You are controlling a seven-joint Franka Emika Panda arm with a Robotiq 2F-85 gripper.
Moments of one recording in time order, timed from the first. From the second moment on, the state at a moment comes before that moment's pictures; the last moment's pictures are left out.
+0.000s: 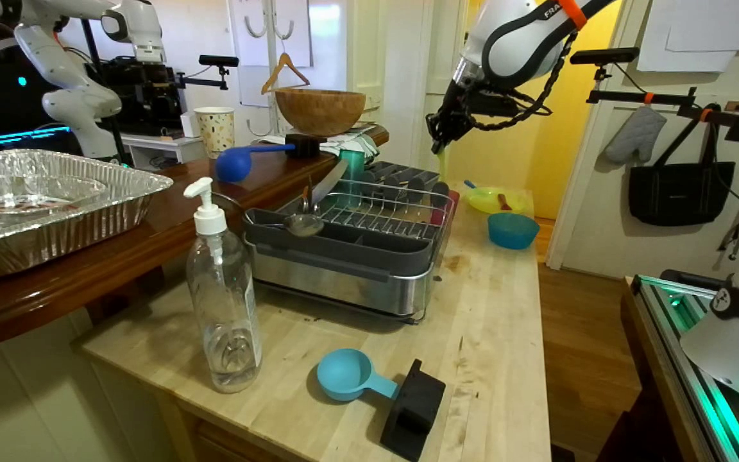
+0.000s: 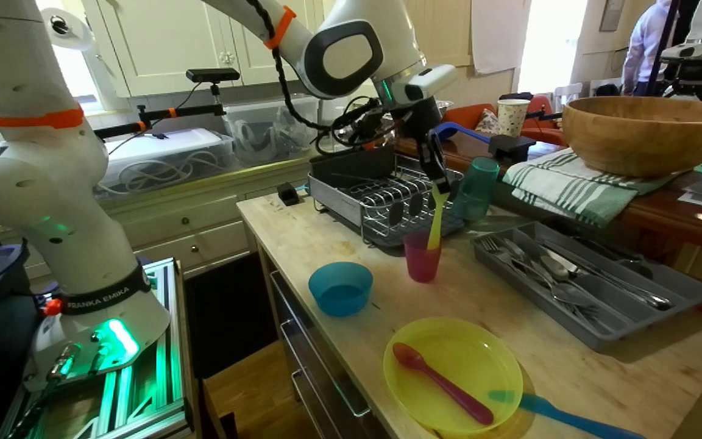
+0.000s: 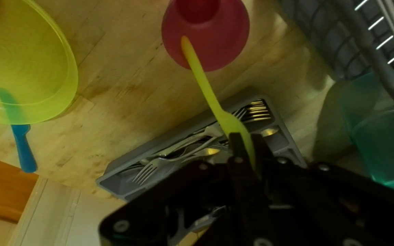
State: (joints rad) arm -0.14 0.04 -0.22 -2.24 -0.13 2.69 0.48
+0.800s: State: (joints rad) arm -0.24 -0.17 -0.17 -2.37 -0.48 2.69 0.49
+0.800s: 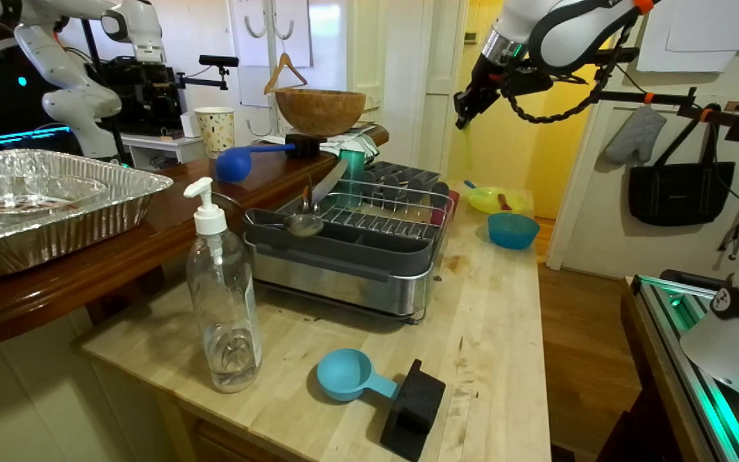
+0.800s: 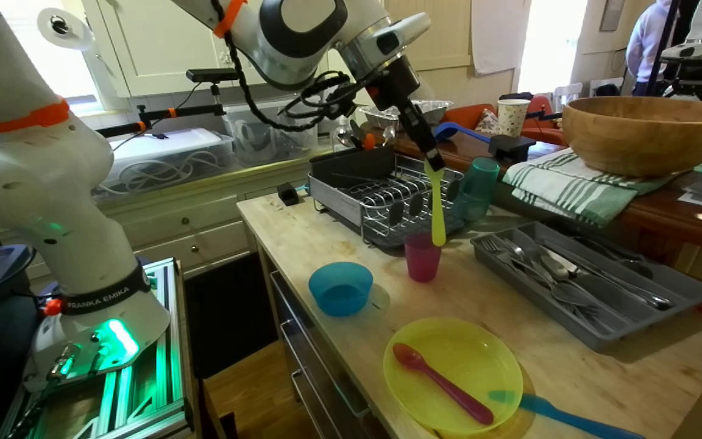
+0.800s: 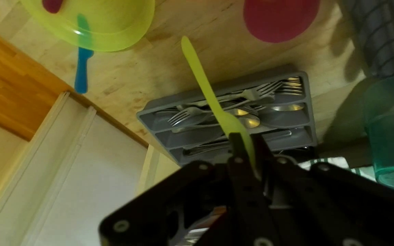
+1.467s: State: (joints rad) arm -0.36 -0.19 -0.13 -2.49 -1.15 2.77 0.54
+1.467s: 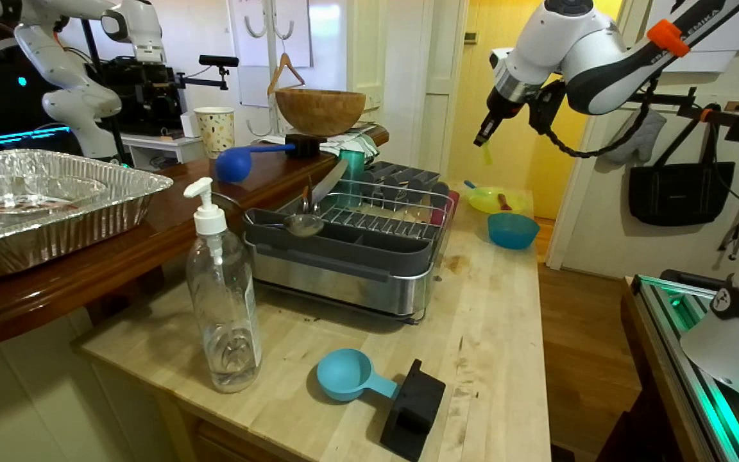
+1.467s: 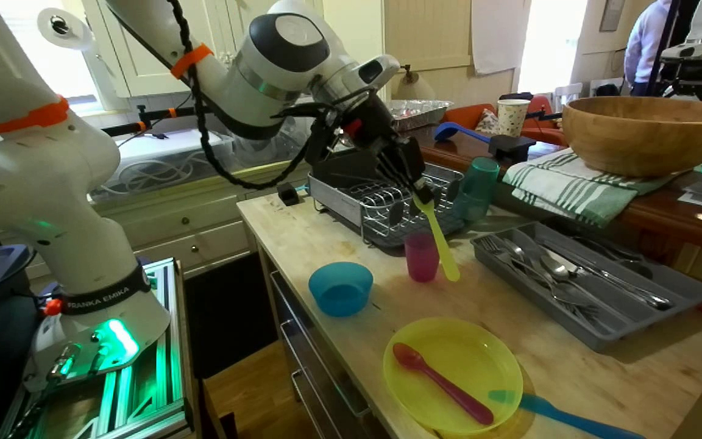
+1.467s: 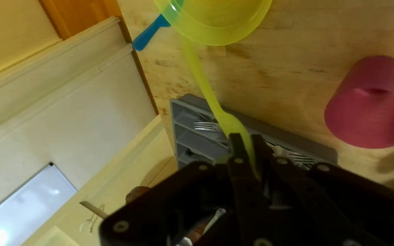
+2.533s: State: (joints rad) arm -0.43 0.01 -0.21 -2.45 -1.79 2.96 0.58
